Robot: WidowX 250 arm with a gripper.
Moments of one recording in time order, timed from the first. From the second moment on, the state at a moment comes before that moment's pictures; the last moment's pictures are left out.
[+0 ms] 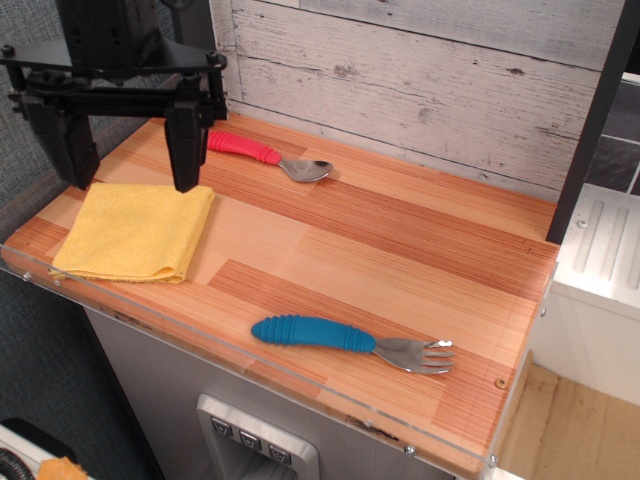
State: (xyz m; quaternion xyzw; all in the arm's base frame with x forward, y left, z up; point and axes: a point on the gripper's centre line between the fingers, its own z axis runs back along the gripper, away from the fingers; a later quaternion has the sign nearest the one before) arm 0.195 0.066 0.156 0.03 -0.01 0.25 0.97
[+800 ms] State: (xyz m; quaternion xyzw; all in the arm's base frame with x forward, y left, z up) arm 0.216 0.038 0.128 0.10 0.04 0.02 0.99
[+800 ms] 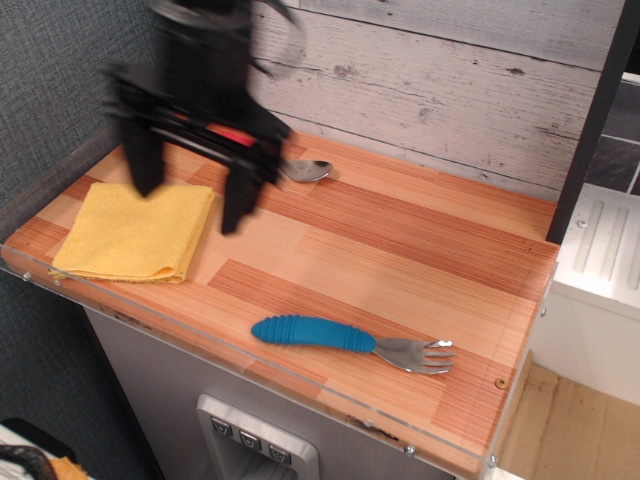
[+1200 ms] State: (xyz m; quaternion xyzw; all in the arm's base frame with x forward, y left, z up) arm 0.244 0.001 0.095 0.11 0.03 -0.23 0.97
